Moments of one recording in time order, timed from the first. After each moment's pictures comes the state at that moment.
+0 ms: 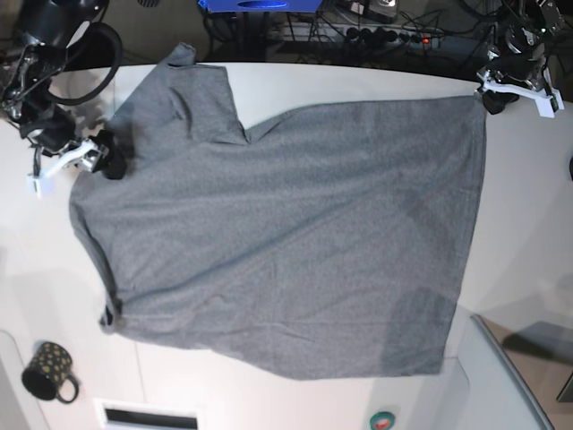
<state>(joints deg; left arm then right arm) 28.5 -9.7 -39.9 83.1 -31.7 -16.4 29.5 -4.0 3.2 41.2 65.6 27.0 40.6 -50.9</state>
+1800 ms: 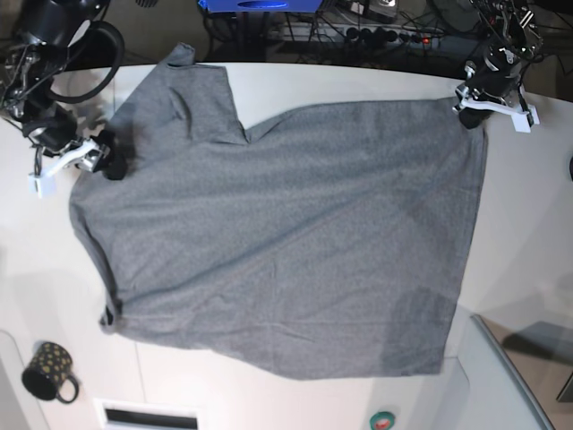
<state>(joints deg) 22.2 -9.6 -34.3 73.5 -33.0 -16.8 26.7 -4.1 3.0 41.0 65.4 26.1 40.8 -48.3</state>
